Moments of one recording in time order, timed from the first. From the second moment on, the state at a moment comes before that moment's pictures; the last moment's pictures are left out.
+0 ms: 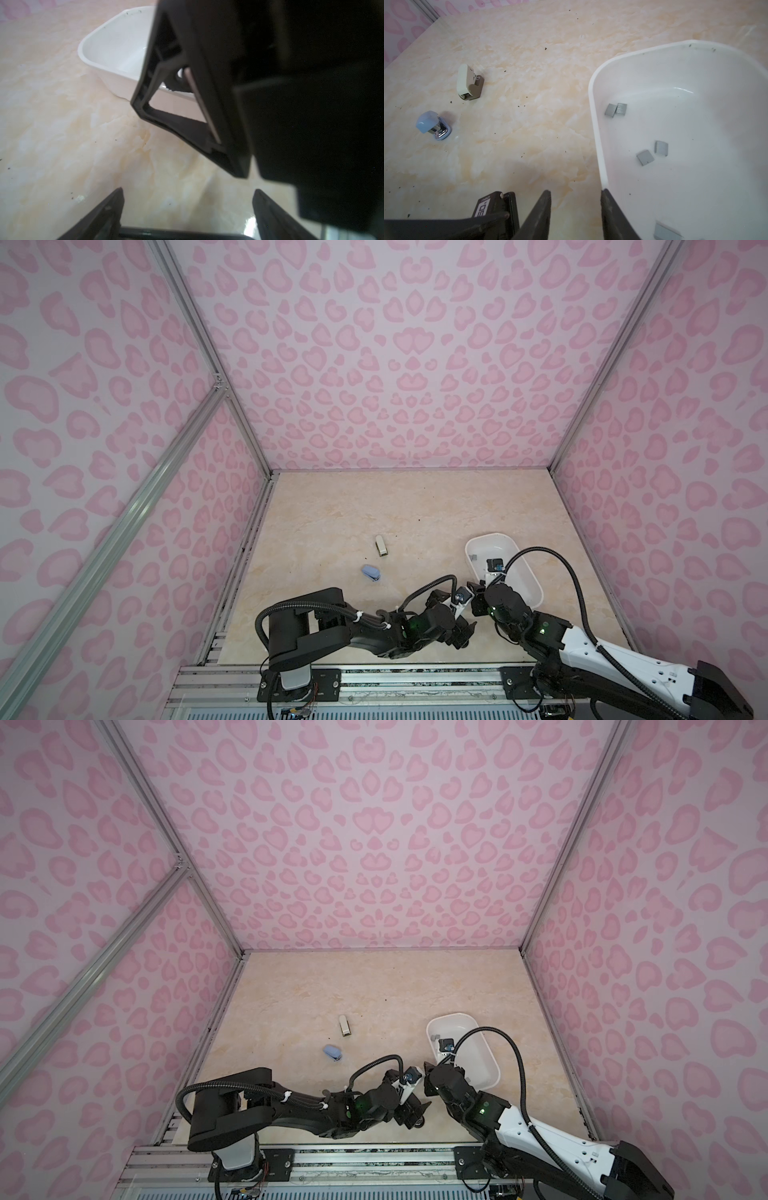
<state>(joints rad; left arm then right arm) -1.34 1.77 0.70 0.52 -0.27 -0.23 0.87 0.80 0.26 -0.12 0.46 0.58</state>
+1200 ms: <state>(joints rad) -1.02 1.73 0.74 0.41 -0.16 -0.18 1.06 0.97 0.12 0.25 0.27 0.58</state>
